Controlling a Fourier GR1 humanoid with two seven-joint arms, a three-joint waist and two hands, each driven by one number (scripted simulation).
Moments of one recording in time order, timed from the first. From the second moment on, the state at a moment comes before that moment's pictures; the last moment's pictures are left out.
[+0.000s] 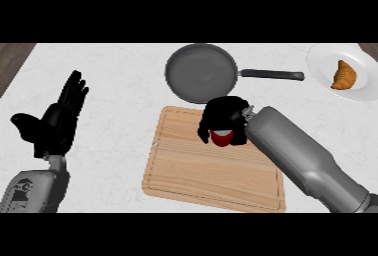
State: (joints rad) left arm -0.23 0.23 0.04 -1.48 0.05 0.11 0.09; right arm -0.88 -0.26 0.70 -0.92 0.99 0.48 -0.64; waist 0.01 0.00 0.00
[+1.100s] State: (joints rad) left arm -0.27 0.21 0.04 -1.43 0.05 0.08 0.09; right arm -0.79 -0.01 0.59 -1.12 0.84 0.24 0.33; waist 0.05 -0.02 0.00
